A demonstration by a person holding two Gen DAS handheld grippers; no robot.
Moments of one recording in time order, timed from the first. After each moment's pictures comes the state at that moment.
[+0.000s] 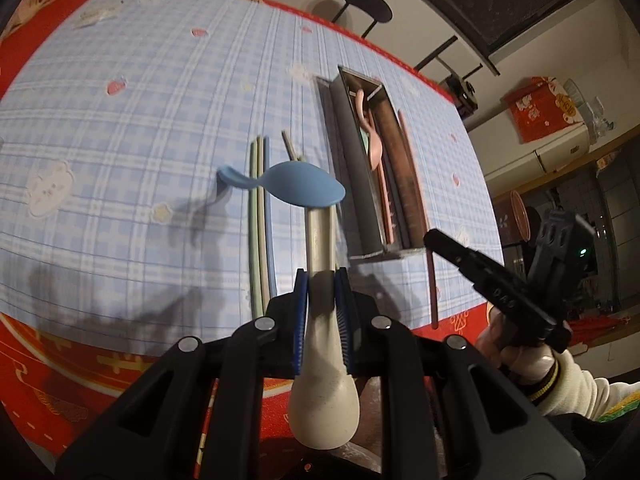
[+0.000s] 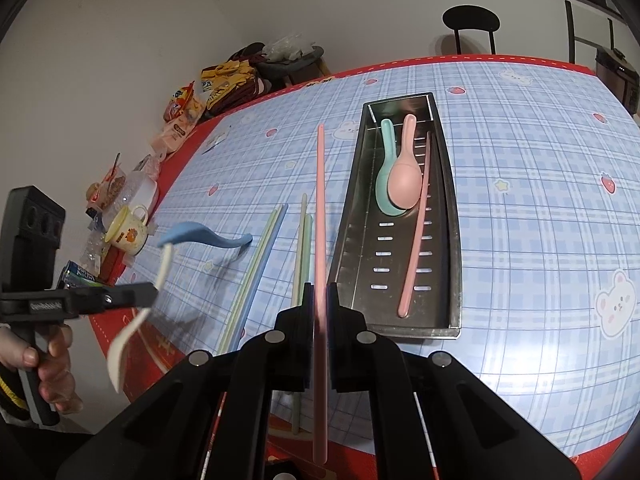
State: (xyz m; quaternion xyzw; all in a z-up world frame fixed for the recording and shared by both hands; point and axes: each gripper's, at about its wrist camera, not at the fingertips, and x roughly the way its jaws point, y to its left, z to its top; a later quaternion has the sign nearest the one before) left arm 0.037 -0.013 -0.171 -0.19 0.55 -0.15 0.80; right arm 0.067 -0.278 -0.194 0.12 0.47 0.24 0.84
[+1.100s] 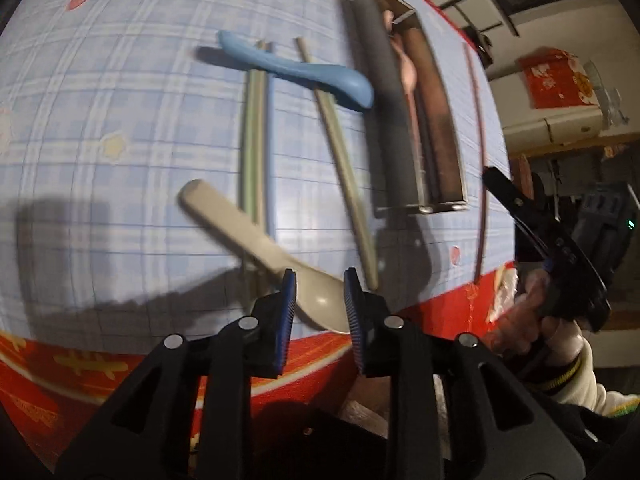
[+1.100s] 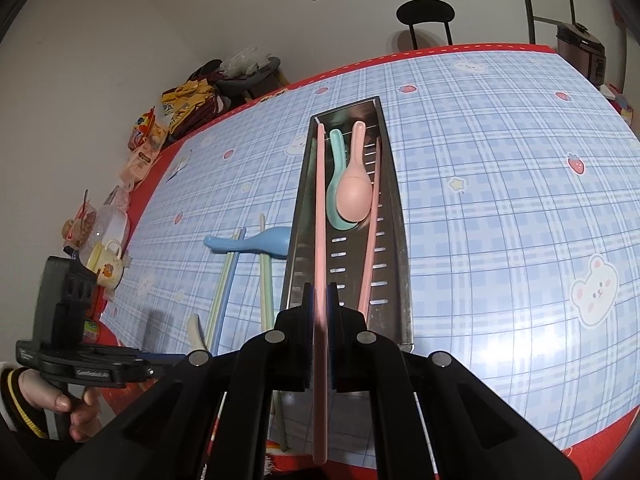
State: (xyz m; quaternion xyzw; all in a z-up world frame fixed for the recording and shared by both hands) left arm 0.068 -0.026 -0.249 -0.20 0.65 -0.17 0.71; right arm 0.079 -0.303 -0.197 0.15 0.47 0.17 0.85
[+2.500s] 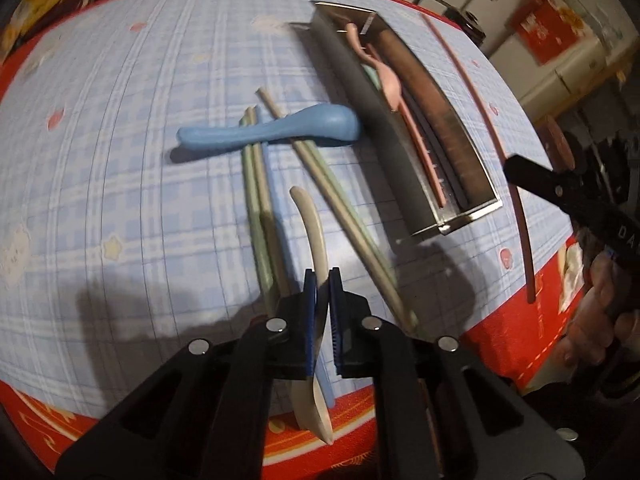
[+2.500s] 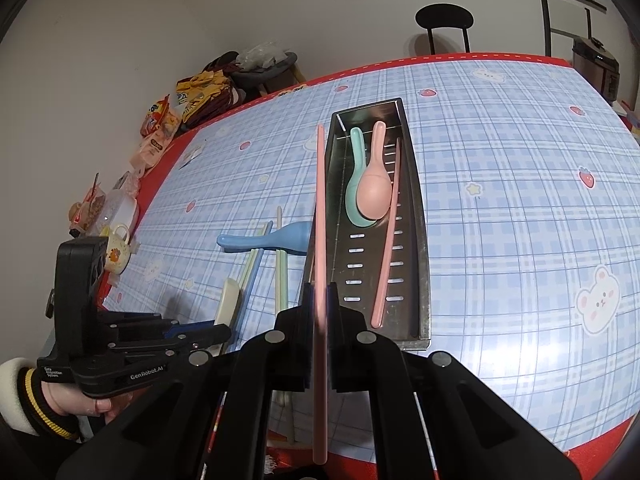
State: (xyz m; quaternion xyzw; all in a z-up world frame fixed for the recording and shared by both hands) left arm 0.091 -0.074 -0.251 -0.06 0.59 -0.16 0.79; right arm 0.074 -0.292 -0.191 0.13 0.47 0.19 0.85
